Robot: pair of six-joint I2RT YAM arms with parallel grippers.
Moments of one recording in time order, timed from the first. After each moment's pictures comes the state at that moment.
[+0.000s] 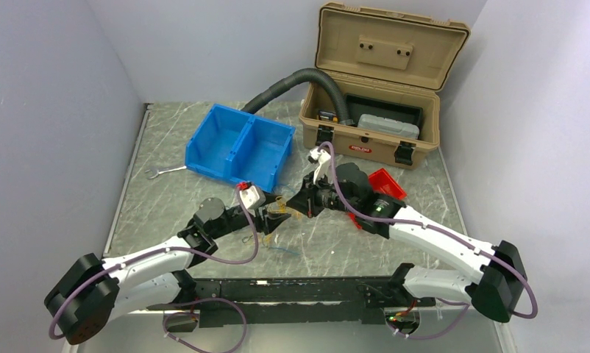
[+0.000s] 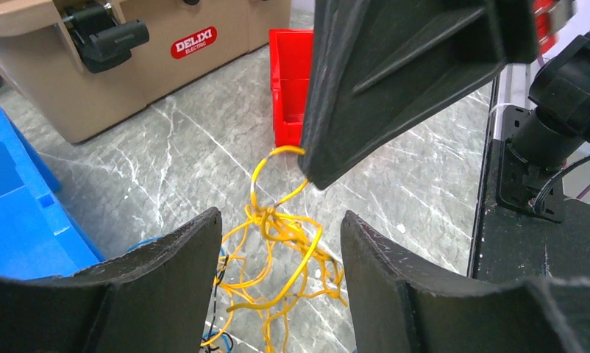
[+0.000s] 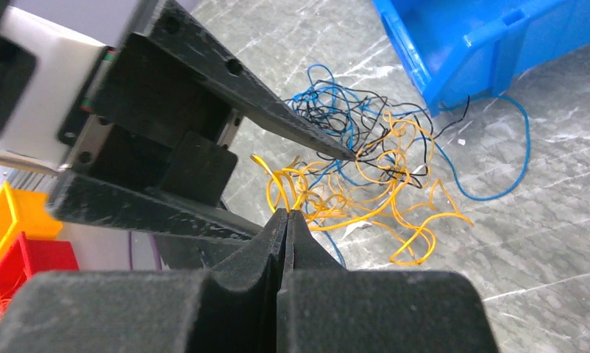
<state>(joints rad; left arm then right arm) -0.77 1.00 0.30 0.72 0.36 -0.04 0.85 1.12 0.82 -0.07 -0.26 0.43</state>
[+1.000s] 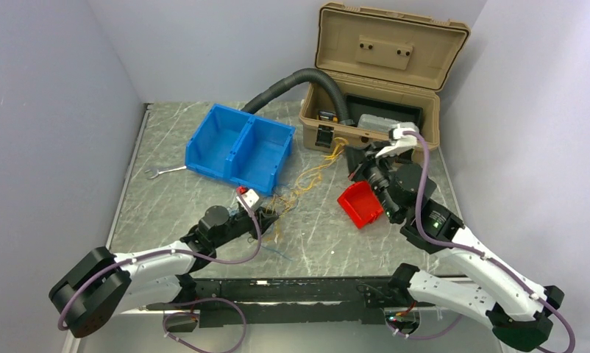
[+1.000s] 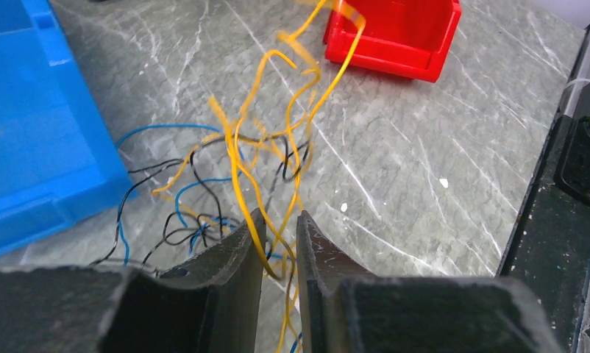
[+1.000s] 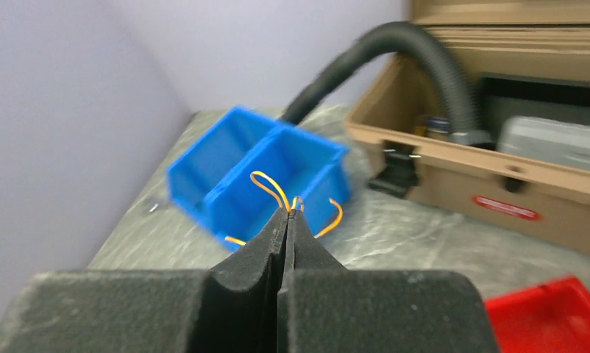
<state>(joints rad) -0.77 1.07 0.19 0.72 0.19 -0.14 0.86 0.81 0.99 -0.14 0.42 0.32</state>
